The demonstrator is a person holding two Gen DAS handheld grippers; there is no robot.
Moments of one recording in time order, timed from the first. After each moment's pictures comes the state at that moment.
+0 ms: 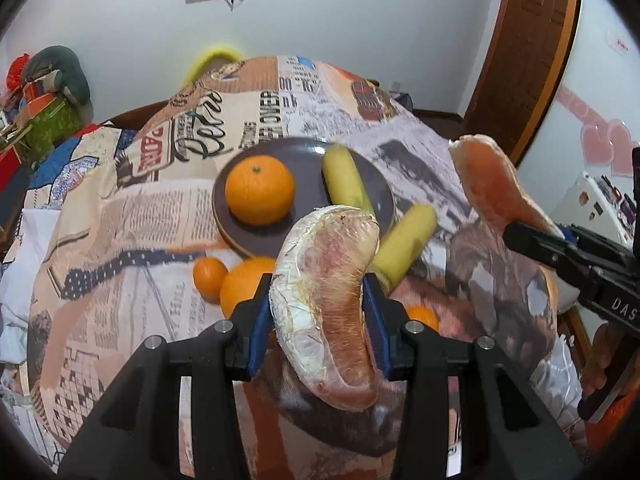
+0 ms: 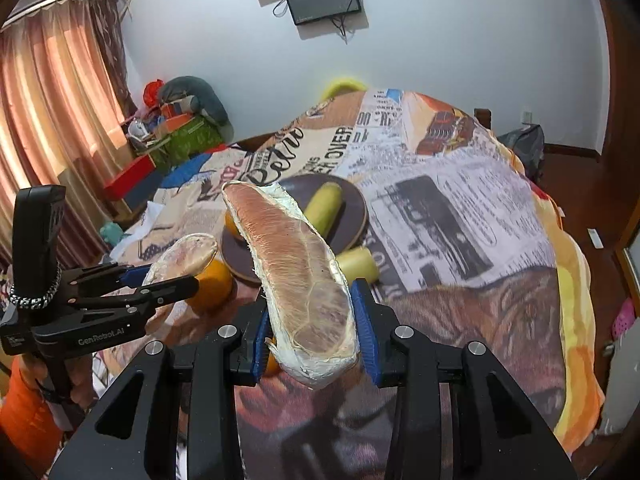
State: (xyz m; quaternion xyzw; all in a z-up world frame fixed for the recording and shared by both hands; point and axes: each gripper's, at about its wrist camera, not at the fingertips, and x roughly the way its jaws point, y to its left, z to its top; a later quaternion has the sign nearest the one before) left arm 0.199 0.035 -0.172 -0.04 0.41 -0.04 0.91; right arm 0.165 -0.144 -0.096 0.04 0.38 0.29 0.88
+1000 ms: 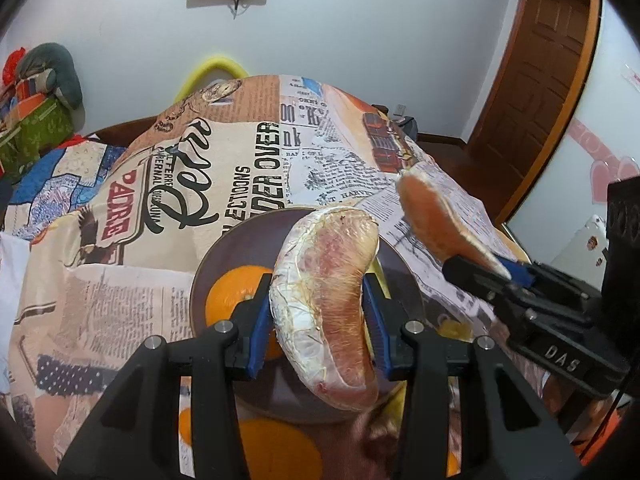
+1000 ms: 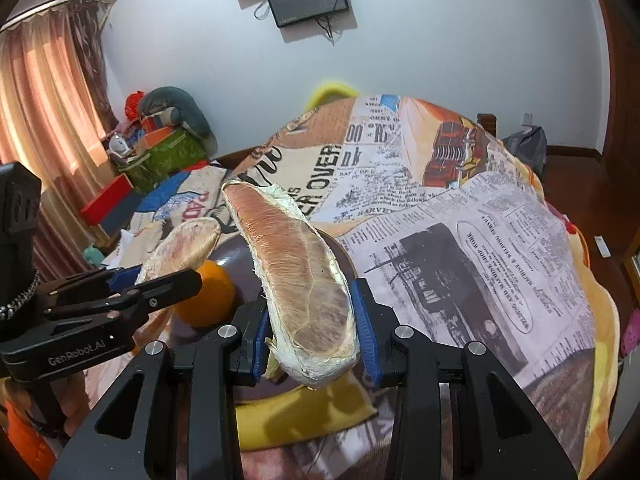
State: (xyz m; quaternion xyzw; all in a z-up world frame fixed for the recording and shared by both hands) left arm 0.314 0.051 -0.174 -0.07 0.39 -0.04 0.92; right arm 0.257 -0.107 -0.117 0.05 0.38 0.27 0.88
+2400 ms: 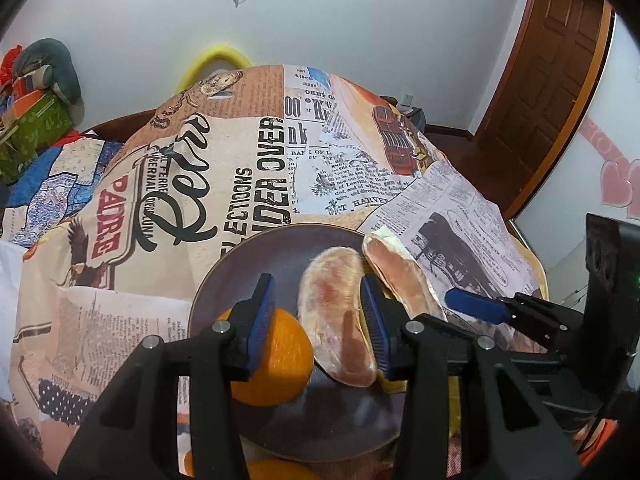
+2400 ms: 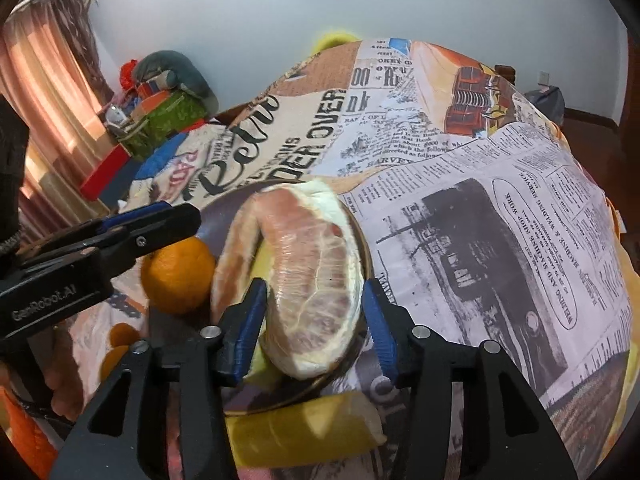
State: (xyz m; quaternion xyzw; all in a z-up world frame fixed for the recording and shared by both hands) left arm 0.347 0.056 -0.174 -0.06 0.41 -0.03 0.91; right arm 0.279 -0.098 -0.137 0.05 0.45 0.29 0.84
